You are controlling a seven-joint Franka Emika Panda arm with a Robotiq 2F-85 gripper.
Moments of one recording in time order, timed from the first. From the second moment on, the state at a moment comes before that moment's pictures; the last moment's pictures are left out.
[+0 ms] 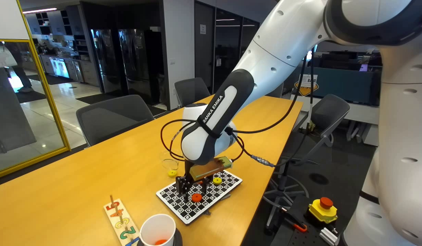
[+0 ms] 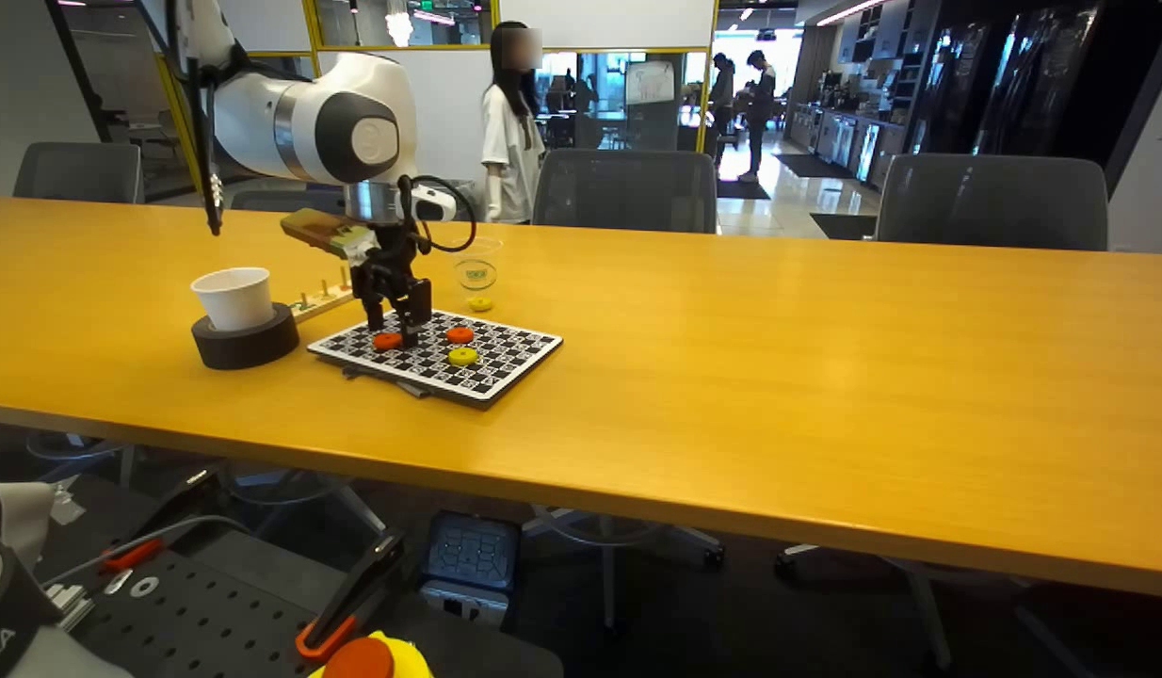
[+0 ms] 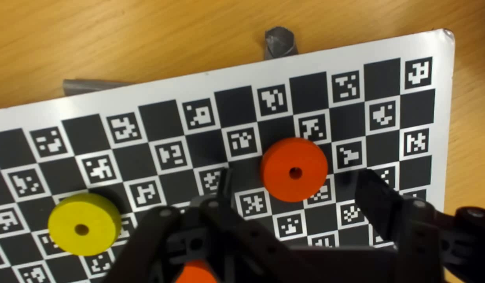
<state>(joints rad) 0.13 0.26 0.08 -2.39 0.09 2.62 0.34</state>
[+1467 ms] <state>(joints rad) 0.24 0.05 0.19 -2.37 0.06 2.45 0.35</state>
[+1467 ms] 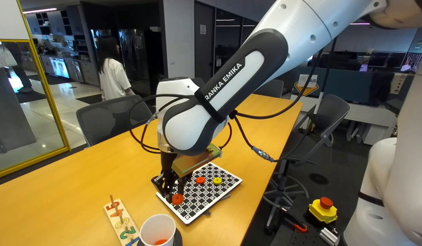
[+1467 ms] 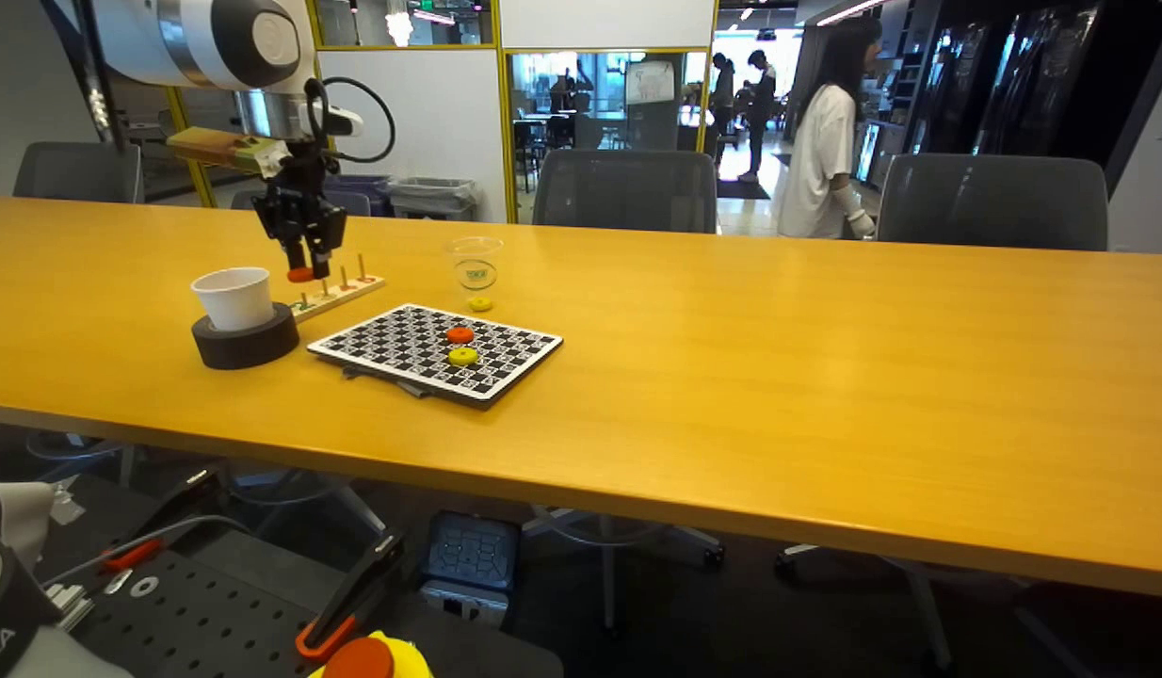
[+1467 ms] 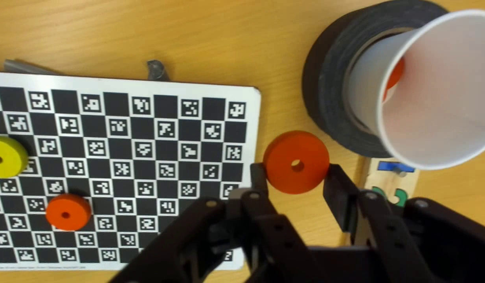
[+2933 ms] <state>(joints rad) 0.32 0.02 0.30 -2.34 0.02 2.41 0.40</state>
